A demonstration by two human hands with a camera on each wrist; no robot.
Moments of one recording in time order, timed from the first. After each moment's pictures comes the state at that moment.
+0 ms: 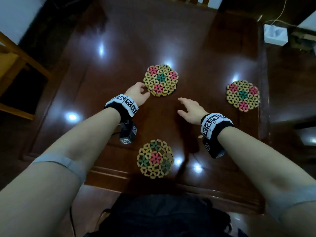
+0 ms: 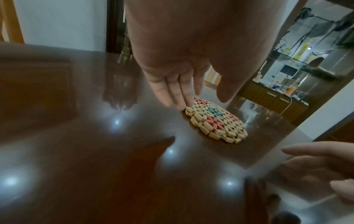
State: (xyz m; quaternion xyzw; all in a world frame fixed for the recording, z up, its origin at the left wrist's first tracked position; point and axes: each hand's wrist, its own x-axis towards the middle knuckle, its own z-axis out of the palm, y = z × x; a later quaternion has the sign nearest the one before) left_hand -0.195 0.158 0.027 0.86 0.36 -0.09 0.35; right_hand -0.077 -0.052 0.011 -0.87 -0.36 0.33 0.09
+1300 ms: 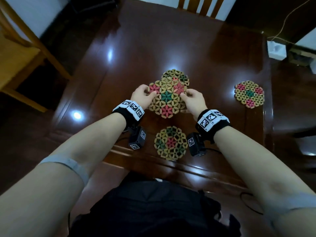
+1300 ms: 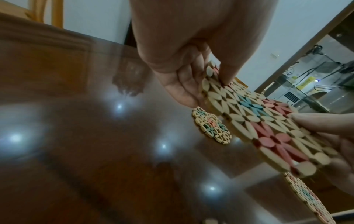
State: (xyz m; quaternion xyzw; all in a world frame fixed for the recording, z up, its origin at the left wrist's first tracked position) left_hand -0.296 0.146 0.046 0.79 0.39 0.05 0.47; right_hand -0.173 -0.012 0.050 -0.81 -0.09 0.33 0.48
